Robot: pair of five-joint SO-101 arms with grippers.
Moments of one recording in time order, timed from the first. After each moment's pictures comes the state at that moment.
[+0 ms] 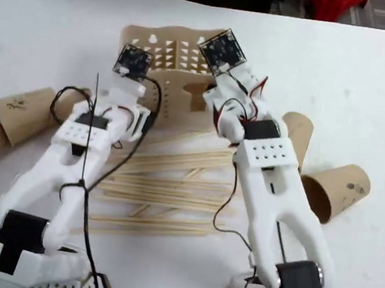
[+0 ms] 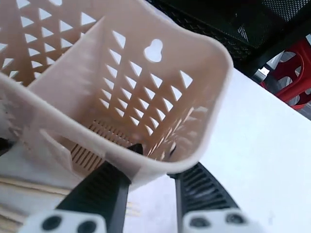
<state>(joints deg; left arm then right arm) 1.0 -7.5 42.7 24.6 -9.0 -18.7 -11.8 29.7 31.1 26.0</state>
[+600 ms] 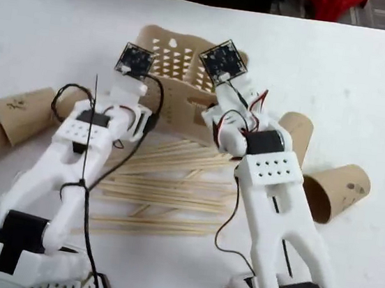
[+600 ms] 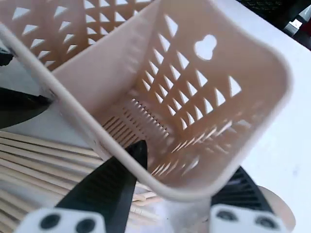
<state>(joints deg) 1.5 -7.6 41.1 28.7 -8.5 -19.4 -20.8 30.5 44.5 21.9</state>
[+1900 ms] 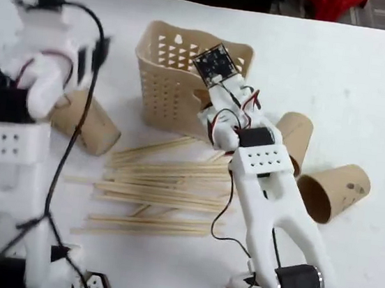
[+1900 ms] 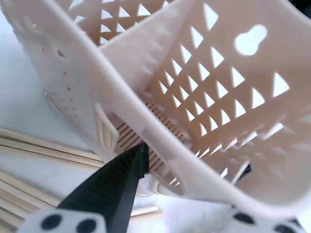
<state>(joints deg) -9.5 -24.9 3.1 64.7 -4.9 -20.0 -13.1 31.5 35.6 23.7</state>
